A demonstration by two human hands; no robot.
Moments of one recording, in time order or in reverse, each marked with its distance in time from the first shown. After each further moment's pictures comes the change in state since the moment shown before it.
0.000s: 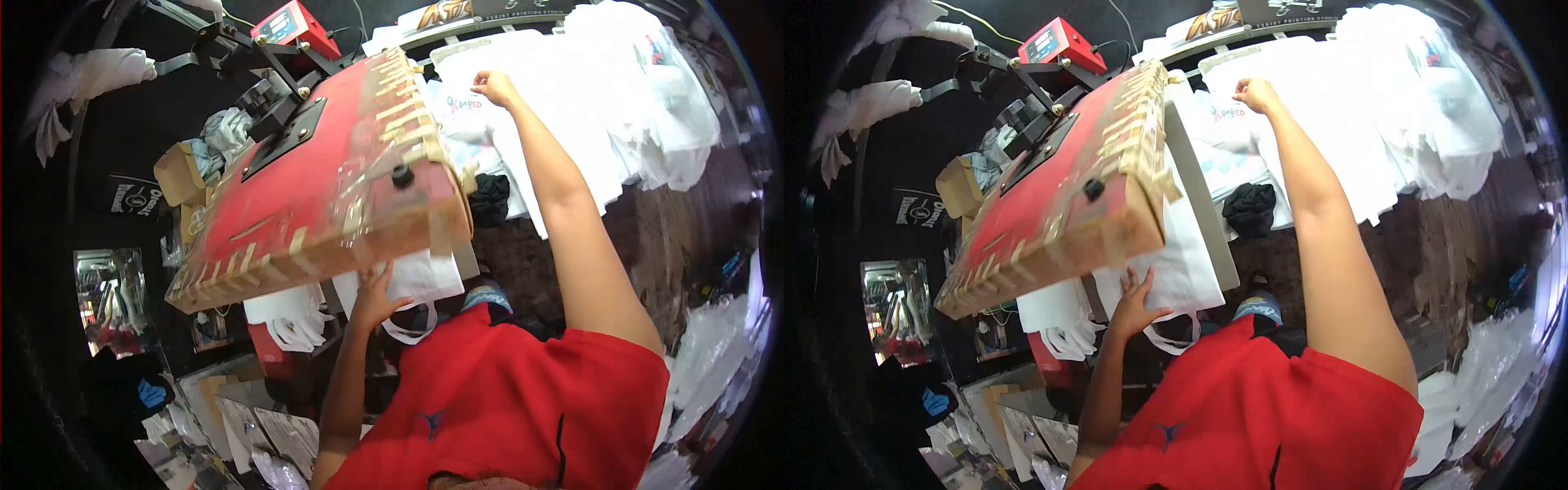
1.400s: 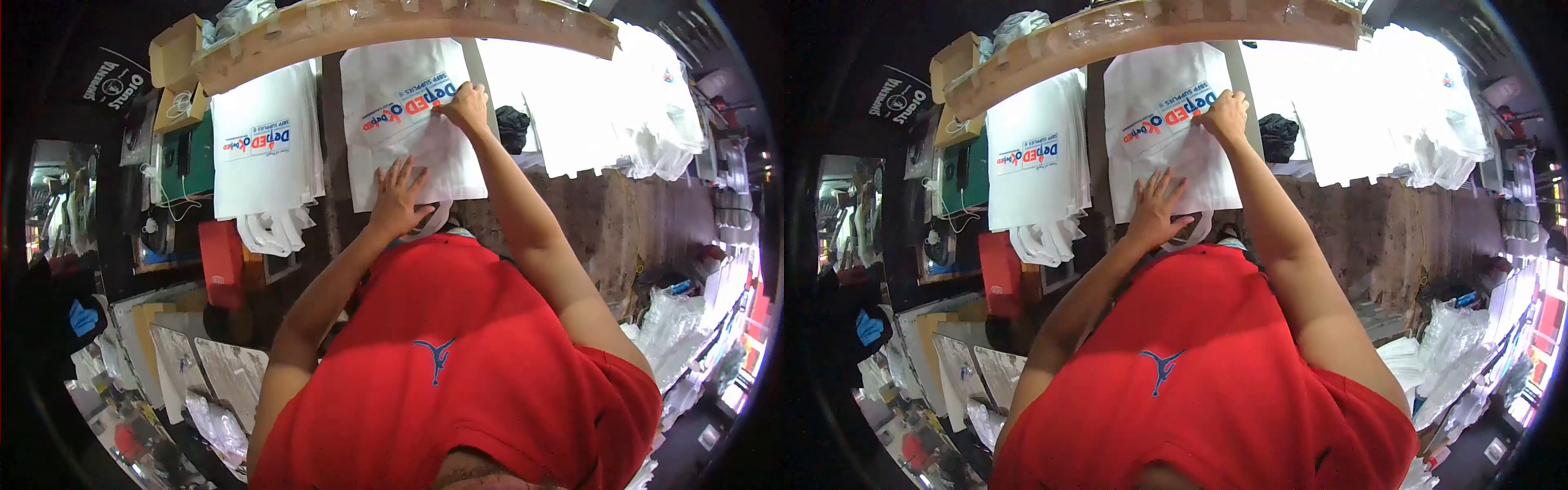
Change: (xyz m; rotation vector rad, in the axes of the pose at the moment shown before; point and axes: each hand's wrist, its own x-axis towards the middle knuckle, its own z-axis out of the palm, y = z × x) left_hand -0.039 -0.042 0.067 0.001 0.525 0.417; right_hand -0.262 -0.161 0.196 -0.381 0.157 0.058
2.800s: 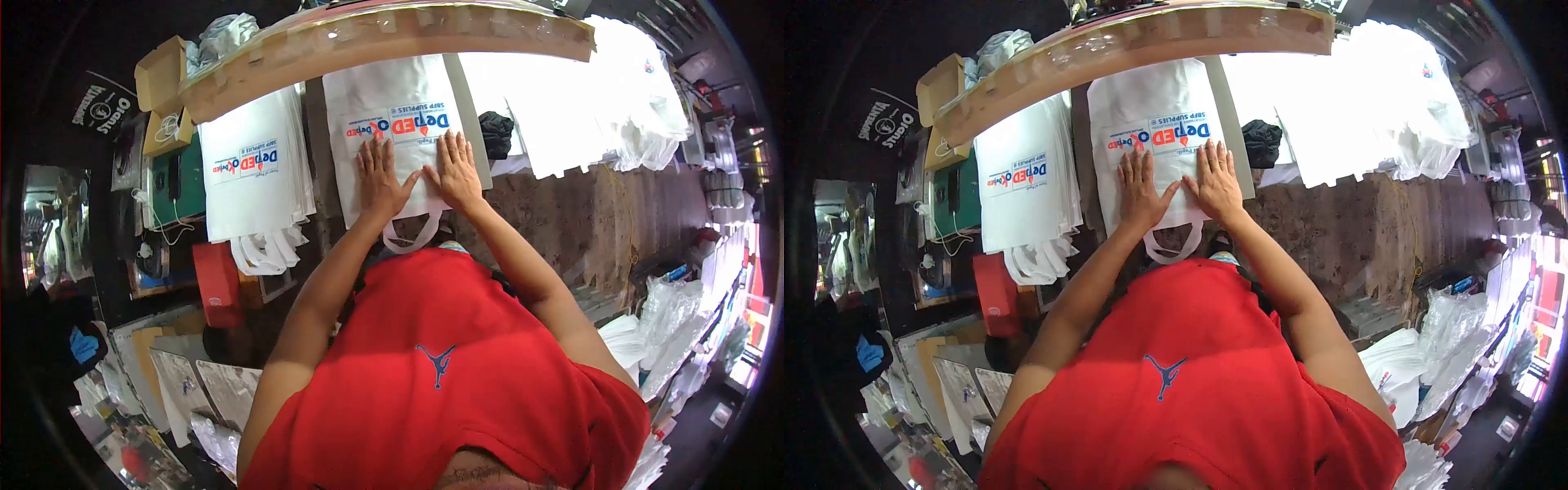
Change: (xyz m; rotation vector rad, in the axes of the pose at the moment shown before) left_hand 0.060 -0.026 0.017 0.049 0.250 -0.179; right_hand -0.119 0.062 0.019 -0.204 0.041 -0.471
